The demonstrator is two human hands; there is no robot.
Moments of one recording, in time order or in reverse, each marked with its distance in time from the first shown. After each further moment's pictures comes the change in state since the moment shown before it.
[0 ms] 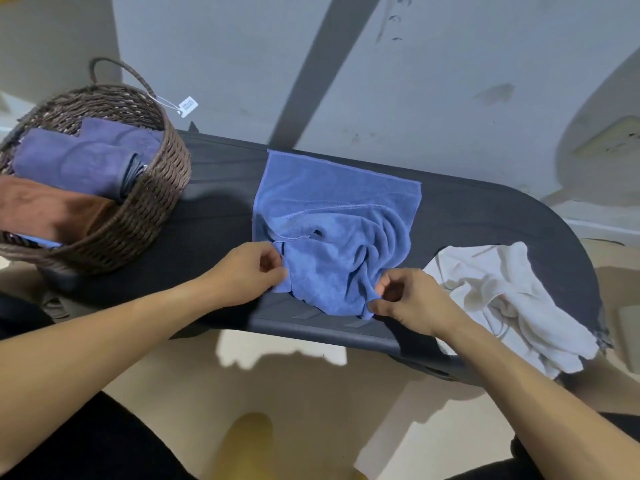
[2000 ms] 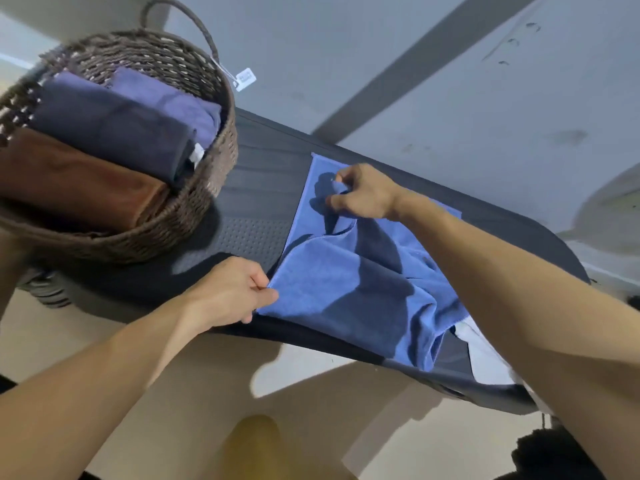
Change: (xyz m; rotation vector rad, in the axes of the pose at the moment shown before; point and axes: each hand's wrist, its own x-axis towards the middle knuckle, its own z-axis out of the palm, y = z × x) left_hand -0.021 -0.083 -0.045 -0.220 -0.124 -0.205; right_hand 0.172 -0.179 0.017 -0.223 -0.133 -0.164
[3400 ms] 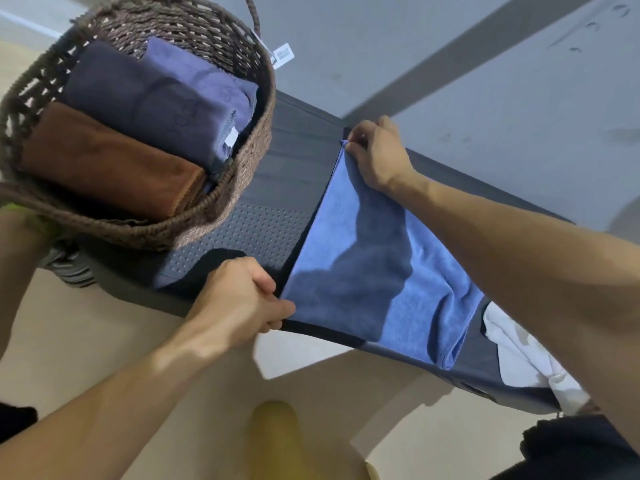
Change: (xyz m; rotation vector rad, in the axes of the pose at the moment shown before) left_hand -0.038 -0.007 -0.009 -0.237 0.171 -0.122; right_hand 0.072 -0.006 0.022 -0.190 0.446 -0.110
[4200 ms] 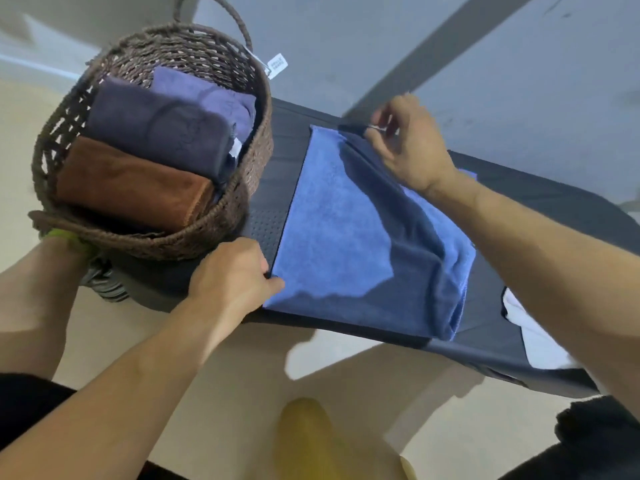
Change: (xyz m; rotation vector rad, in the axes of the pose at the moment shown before) left_hand 0.015 0.020 -0.024 0.669 0.161 0.125; right_hand -0.043 0.000 -0.045 0.154 0.211 -0.175
